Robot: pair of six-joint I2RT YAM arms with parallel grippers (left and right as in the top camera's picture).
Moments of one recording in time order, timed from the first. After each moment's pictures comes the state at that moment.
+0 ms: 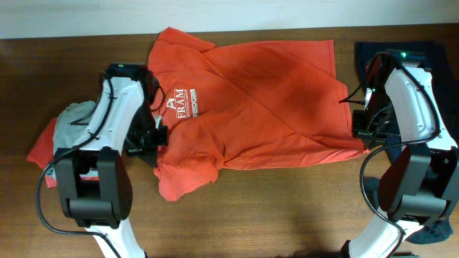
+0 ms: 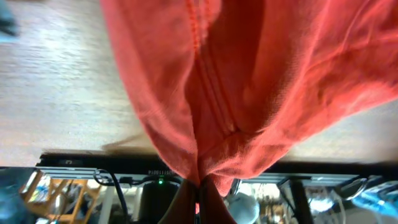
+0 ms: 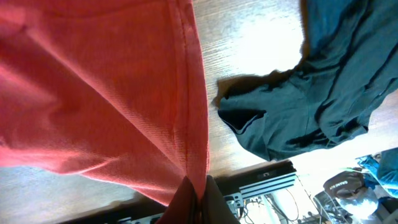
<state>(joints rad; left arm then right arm) -0.11 2.00 1.63 -1.68 0.08 -0.17 -0.18 1.95 1.68 -1.62 0.13 0.13</state>
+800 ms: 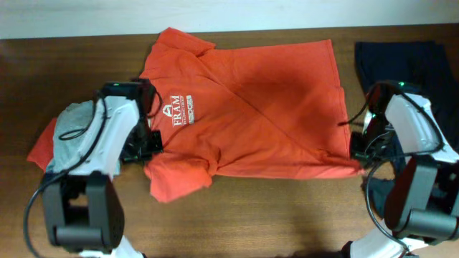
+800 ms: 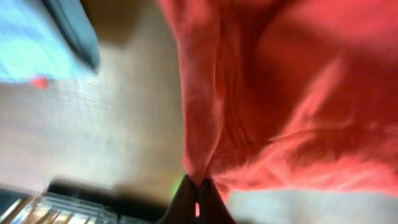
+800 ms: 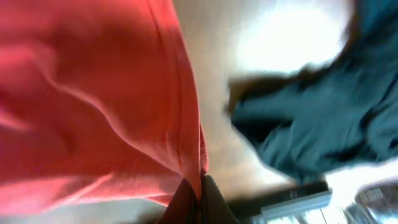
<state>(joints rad) -0.09 1.81 1.43 -1.38 -0.08 -0.32 -0.23 1.82 1.37 -1.38 0.08 0.13</state>
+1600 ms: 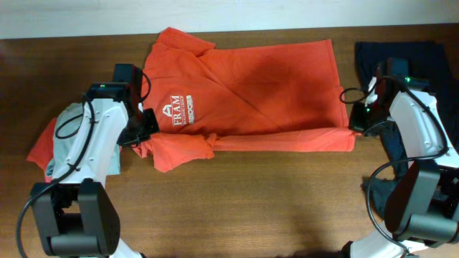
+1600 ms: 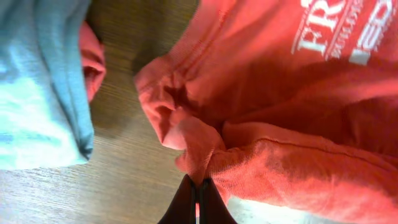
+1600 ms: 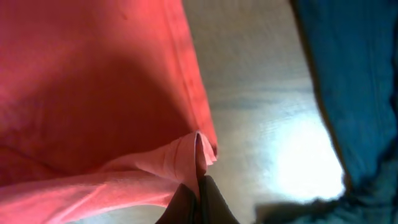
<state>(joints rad) -0.03 1.78 1.43 -1.12 -0.05 -0.35 -0.23 1.80 1.41 -1.03 -0.01 0.09</state>
